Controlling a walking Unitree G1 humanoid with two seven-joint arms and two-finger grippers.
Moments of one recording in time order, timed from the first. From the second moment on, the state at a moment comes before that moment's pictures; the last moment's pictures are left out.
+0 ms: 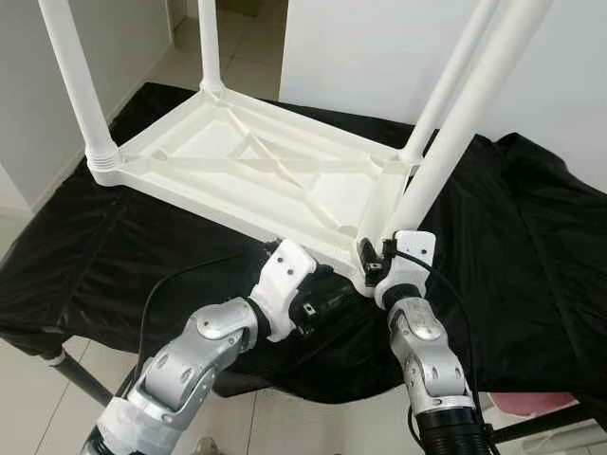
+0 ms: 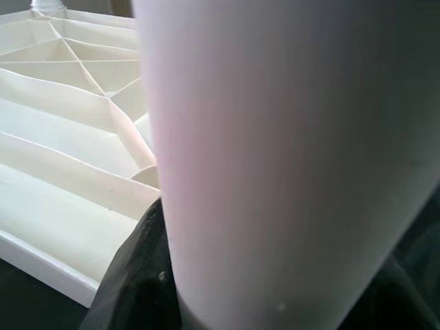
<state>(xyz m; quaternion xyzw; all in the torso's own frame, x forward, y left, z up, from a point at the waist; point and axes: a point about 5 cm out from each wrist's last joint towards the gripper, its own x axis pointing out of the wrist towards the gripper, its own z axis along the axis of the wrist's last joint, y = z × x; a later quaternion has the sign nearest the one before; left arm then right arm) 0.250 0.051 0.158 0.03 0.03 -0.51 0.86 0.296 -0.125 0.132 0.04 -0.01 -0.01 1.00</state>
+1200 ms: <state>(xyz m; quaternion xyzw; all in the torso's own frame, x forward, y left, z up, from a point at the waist) 0.250 0.051 0.158 0.03 0.03 -0.51 0.86 0.304 -0.157 0.148 -0.01 -0.05 0.21 0.98</state>
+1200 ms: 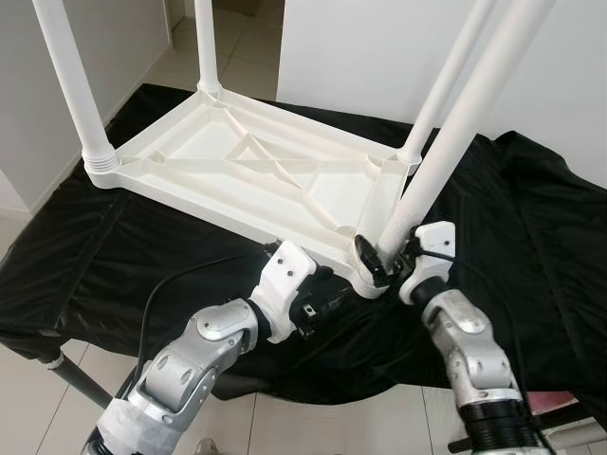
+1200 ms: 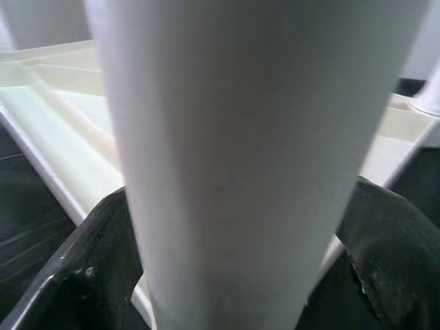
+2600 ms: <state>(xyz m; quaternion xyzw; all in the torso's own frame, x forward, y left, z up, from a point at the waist) 0.248 0.051 0.153 0.03 0.04 -0.51 0.86 0.308 -0.155 0.133 -0.02 -0.05 0.18 0.98</state>
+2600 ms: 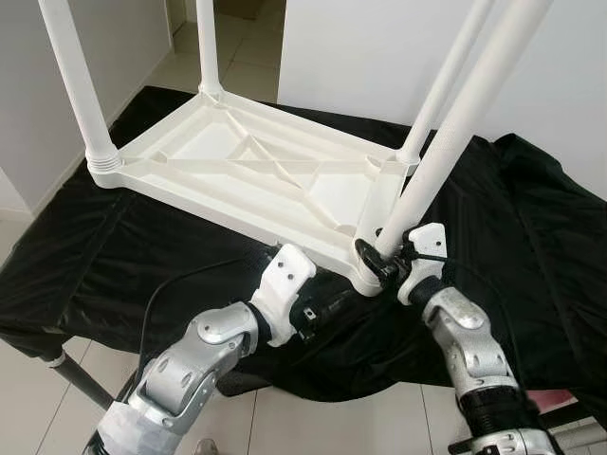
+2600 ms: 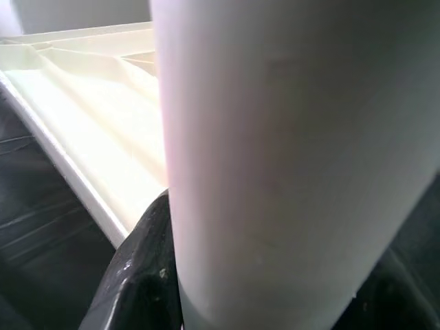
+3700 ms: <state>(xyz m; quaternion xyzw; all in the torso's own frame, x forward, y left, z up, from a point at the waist) 0.246 0.047 0.154 0.02 0.04 -0.52 0.85 0.288 -0.123 0.139 0.04 -0.04 0.03 1.00</state>
